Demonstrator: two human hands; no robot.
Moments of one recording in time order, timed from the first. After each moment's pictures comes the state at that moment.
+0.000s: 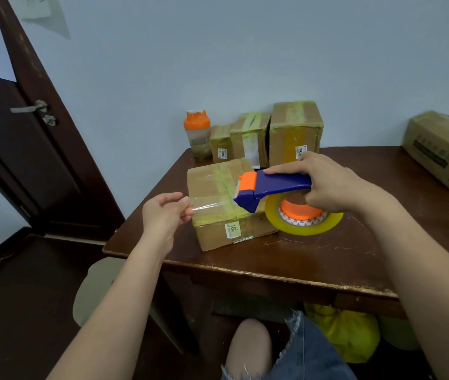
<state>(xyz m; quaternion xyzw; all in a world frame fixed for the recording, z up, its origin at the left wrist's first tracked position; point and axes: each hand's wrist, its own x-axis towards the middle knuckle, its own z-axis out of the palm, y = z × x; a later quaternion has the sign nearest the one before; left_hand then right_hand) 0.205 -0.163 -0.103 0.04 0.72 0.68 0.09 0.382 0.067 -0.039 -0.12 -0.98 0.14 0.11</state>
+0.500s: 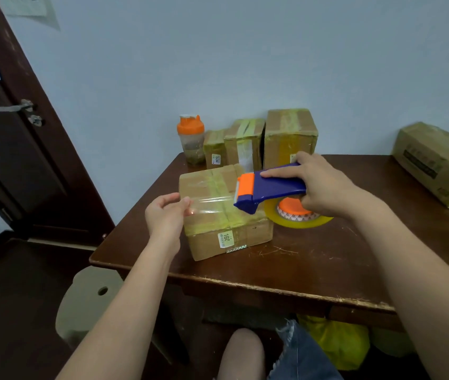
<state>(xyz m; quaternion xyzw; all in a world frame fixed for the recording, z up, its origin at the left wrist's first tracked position) 0.202 -0.132 -0.105 0.00 0.69 0.72 0.08 0.370 0.080 -0.039 -0.12 -0.98 0.07 0.13</state>
